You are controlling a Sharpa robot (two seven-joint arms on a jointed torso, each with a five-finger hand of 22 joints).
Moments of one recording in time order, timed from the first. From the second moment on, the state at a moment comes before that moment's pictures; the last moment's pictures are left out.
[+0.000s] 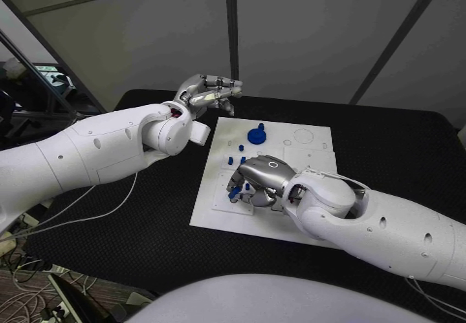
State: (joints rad) left arm 1.12 -0.79 0.12 1.34 -0.17 -0.22 0.32; left_hand 1.40 -0.12 0.38 0.02 0.15 0.93 0.21 0.15 0.07 0.98 0.14 0.36 0.14 1.10 0.05 1.00 0.37 0.19 1.09 0.14 0.53 0.91; right arm 0.97 -0.56 0.05 1.64 -1.80 -0.19 -0.12; right_hand 1.50 -0.10 0.41 0.05 0.16 1.13 0.13 0.10 0.08 1.23 0.07 0.19 0.09 1.47 -0.02 1.20 0.91 0.09 1.37 0.08 1.38 1.24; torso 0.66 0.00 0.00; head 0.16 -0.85
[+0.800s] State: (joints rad) left arm 1.12 -0.79 0.12 1.34 -0.17 -0.22 0.32; left_hand 1.40 -0.12 0.38 0.02 0.15 0.93 0.22 0.15 0.07 0.97 0.14 0.36 0.14 1.10 0.05 1.00 0.37 0.19 1.09 0.14 0.53 0.91; right arm 0.97 -0.55 0.05 1.63 -1.84 -0.14 -0.14; right_hand 1.50 -0.10 0.41 0.05 0.16 1.13 0.13 0.09 0.08 1.23 0.06 0.18 0.09 1.47 -0.02 1.21 0.92 0.09 1.37 0.08 1.38 1.24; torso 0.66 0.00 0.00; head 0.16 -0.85
